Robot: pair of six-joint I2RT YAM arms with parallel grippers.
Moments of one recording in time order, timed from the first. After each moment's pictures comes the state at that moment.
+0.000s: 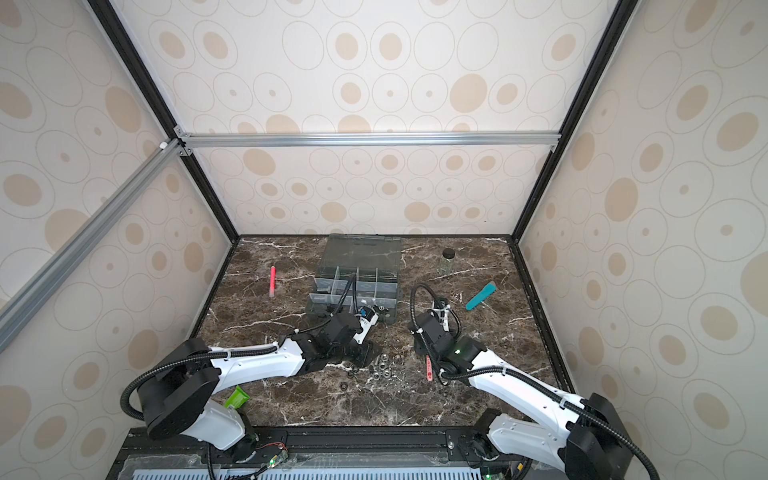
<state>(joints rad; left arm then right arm) -0.91 1.55 0.77 -0.02 0.07 -0.40 0.75 1.08 0.67 -0.53 0.51 0.72</state>
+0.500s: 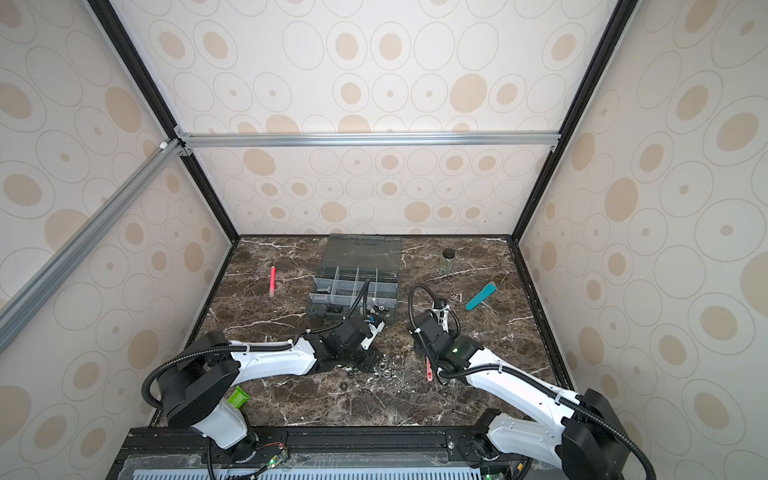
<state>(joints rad) -0.95 1.65 0.82 -0.07 0.05 -0.36 0.75 1.11 0.67 -0.53 0.52 0.73</state>
